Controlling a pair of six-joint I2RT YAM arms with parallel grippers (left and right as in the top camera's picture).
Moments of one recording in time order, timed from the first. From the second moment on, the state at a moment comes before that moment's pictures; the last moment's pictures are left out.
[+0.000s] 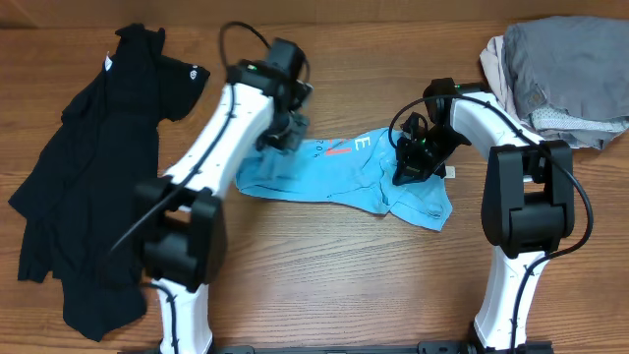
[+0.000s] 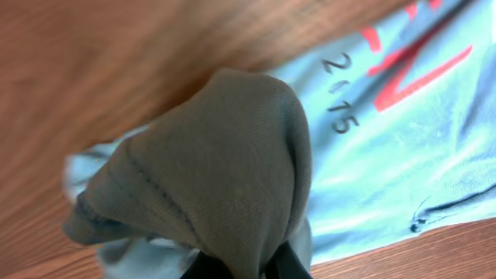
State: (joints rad) left arm -0.37 2.09 1.80 -1.12 0.00 0.03; right arm 0.11 2.21 1.57 -1.14 -0.46 0.12
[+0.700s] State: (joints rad) left arm -0.44 2.14 1.80 -1.16 0.13 0.01; right arm 0.11 2.21 1.57 -1.14 -0.47 0.12
